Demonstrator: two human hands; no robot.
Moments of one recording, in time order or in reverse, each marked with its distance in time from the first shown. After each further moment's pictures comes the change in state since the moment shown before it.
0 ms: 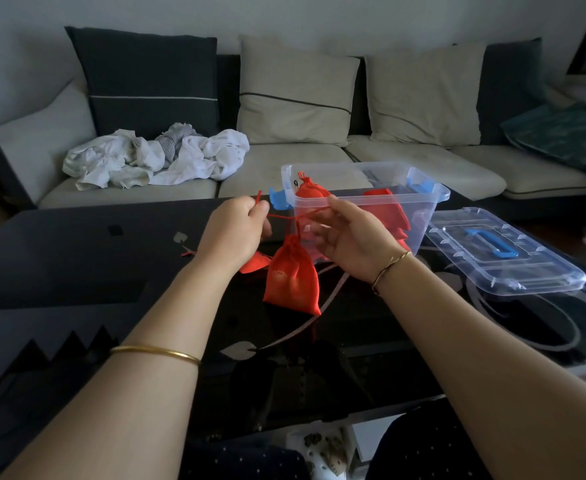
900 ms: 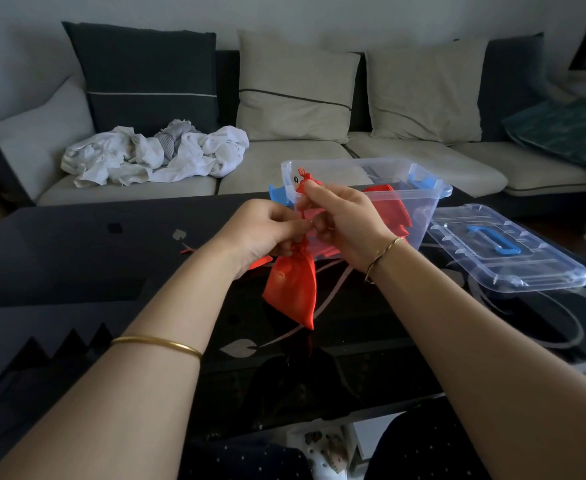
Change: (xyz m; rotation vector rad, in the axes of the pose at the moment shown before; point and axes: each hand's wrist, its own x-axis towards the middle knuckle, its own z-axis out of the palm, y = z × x) left_hand -0.007 0.015 0.007 -0.421 -0.362 -0.108; right_hand -0.006 -0.005 0.021 -0.396 0.009 -0.238
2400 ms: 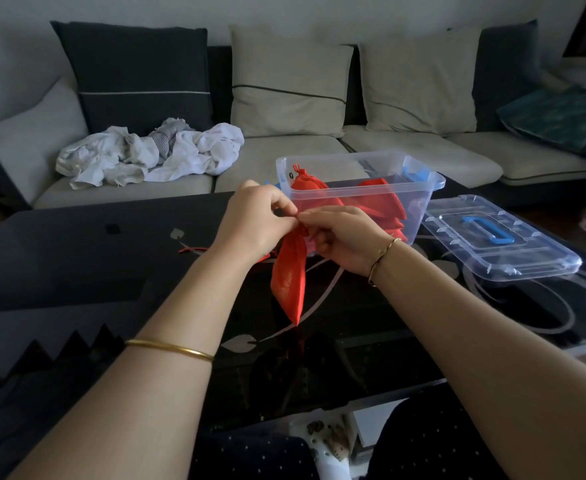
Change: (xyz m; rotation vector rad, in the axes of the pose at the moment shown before) left_hand 0.003 0.004 0.004 0.578 0.287 0.219; right_hand -0.004 0.010 -0.009 0.086 -0.025 0.242
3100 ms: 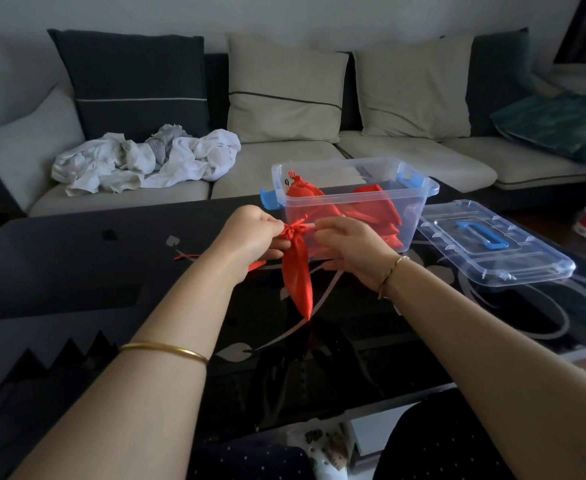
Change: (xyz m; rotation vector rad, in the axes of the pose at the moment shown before) left_hand 0.004 0.000 0.007 -0.512 -0.158 -0.422; right_hand 0.002 0.015 -0.027 -0.397 0.088 -0.065
